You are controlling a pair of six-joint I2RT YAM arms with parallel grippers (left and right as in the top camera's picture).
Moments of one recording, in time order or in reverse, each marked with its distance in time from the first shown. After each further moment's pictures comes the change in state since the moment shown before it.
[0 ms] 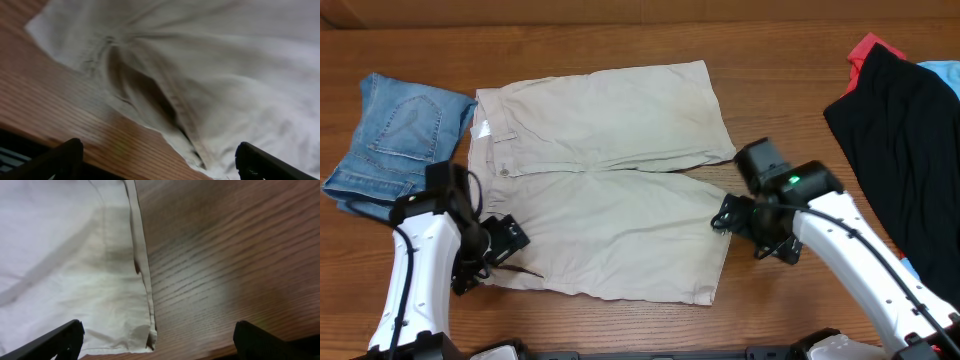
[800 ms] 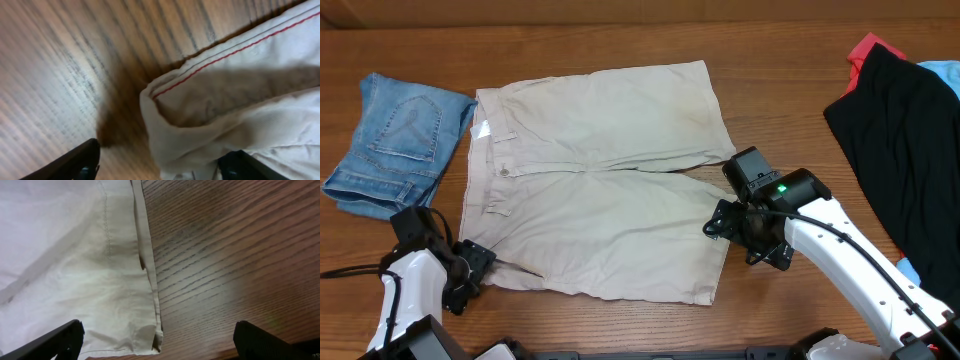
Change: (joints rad) left arm 0.286 -0.006 -0.294 0.446 -0.059 -0.119; right arm 0.048 0.000 -0.037 0.040 -0.001 0.063
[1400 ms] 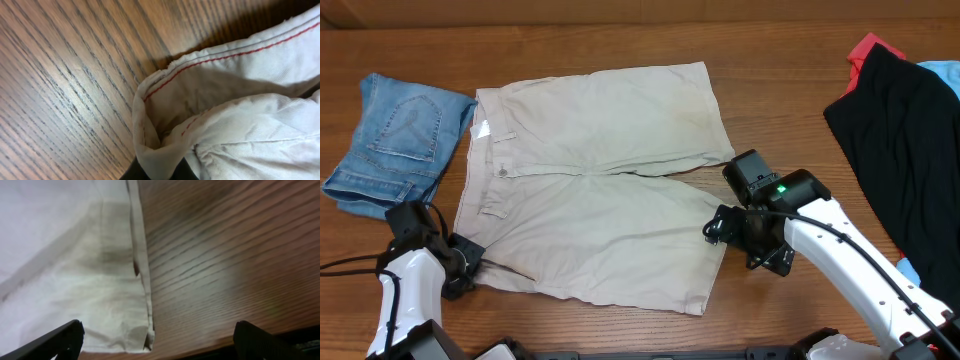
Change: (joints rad) left arm -0.001 -0.014 0.040 0.018 0.021 0.024; right arm 0.008 0.000 -0.019 -0.029 -0.071 -0.003
